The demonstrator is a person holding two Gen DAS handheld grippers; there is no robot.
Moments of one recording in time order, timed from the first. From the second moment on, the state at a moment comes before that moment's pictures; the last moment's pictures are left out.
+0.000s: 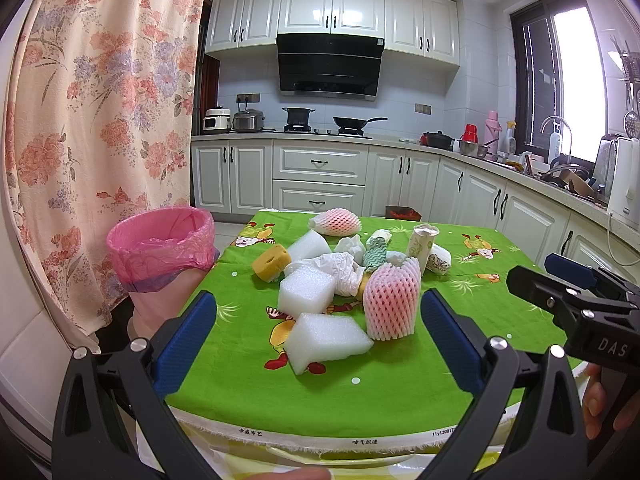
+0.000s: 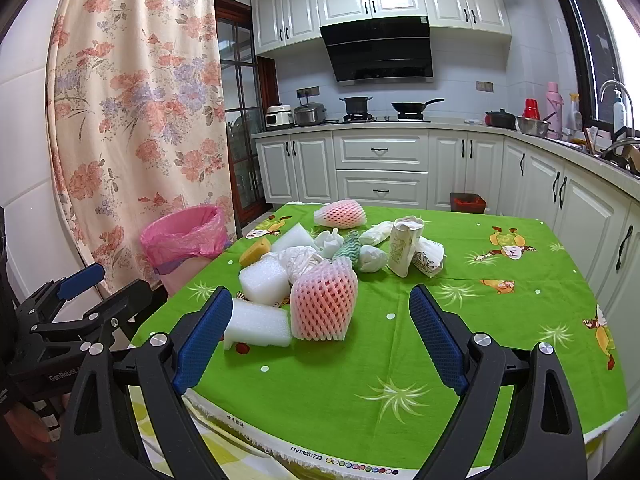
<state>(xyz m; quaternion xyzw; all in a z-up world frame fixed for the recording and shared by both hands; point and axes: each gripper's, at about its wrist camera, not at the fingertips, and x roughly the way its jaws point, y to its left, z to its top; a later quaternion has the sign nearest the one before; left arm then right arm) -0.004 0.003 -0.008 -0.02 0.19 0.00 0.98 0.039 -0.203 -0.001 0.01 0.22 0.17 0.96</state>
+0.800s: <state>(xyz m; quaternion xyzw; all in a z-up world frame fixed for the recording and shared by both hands) -0.008 0.003 -0.008 -0.02 0.19 0.00 0.98 0.040 -0.201 -0.001 0.02 0.22 0.17 0.96</state>
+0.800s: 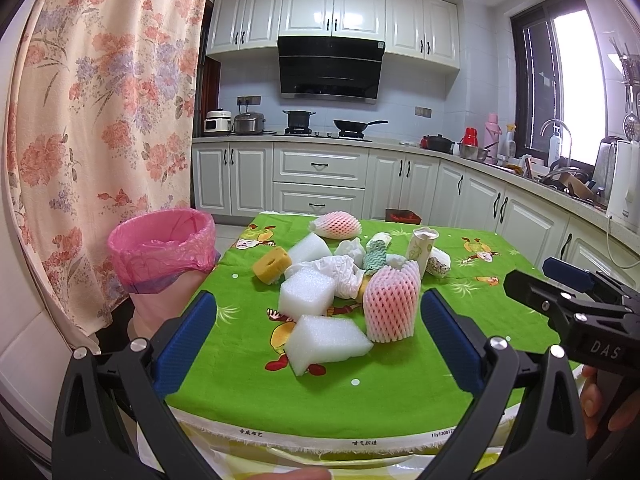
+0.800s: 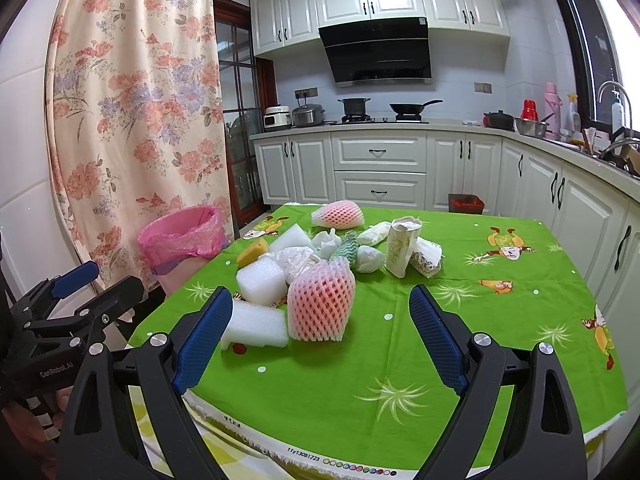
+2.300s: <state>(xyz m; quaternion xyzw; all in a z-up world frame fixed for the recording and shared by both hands) 0.098 0.039 -0.087 -0.02 0.30 0.00 0.95 0.157 -0.182 -0.083 -0.01 0.32 0.14 0.94</state>
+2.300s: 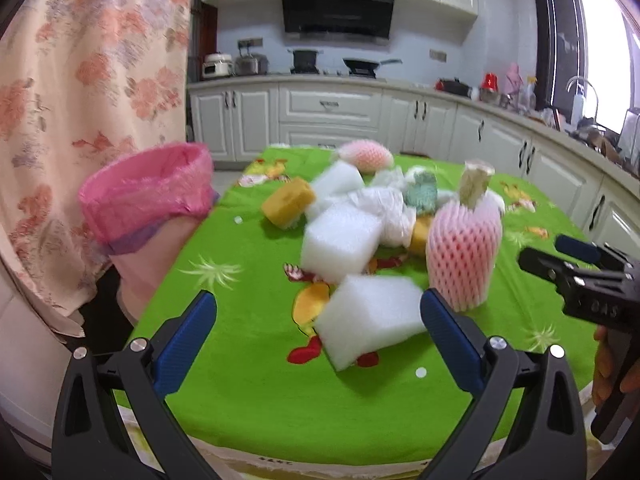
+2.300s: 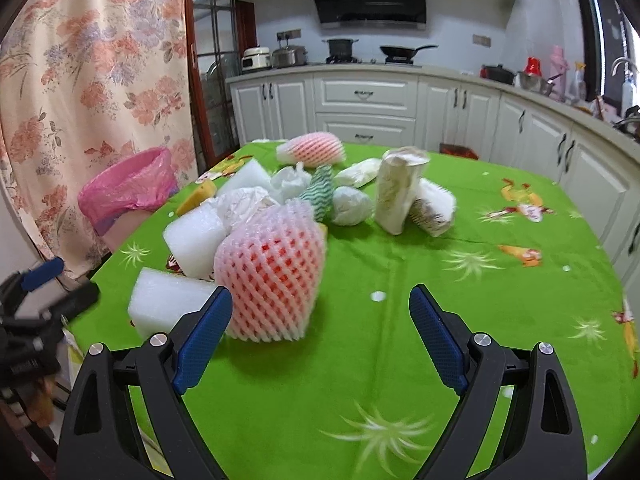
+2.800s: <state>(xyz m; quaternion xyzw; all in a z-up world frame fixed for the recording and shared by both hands) 0.134 0.037 -0.119 -0.02 0.36 -0.01 0.93 0.213 -0.154 -0.110 0.01 0.37 0.19 0.91</state>
